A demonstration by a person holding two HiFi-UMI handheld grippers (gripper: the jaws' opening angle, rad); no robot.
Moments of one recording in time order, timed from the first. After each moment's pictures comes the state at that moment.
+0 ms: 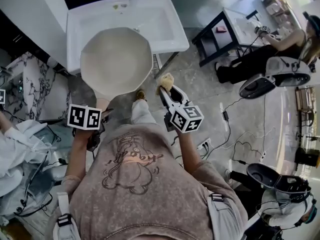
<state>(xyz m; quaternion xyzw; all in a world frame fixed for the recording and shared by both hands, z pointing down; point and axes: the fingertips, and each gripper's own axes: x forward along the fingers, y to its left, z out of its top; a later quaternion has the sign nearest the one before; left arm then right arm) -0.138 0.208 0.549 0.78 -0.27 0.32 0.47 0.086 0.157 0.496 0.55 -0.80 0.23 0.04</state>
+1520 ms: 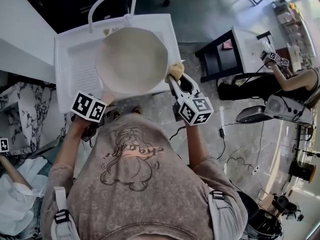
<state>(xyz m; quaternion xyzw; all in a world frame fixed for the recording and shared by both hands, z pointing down) -0.037 -0.028 0.532 0.78 -0.19 0.40 0.44 0.196 -0.118 0.436 0.54 -0.82 0.18 0.07</state>
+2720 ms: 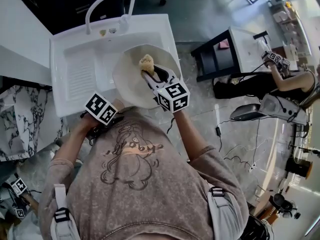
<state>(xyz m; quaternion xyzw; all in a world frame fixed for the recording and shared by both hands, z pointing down) 0.000 0.001 0.570 0.78 -0.06 0.45 0.43 0.105 -0.165 0.473 0.43 -0.88 0.14 0.17</state>
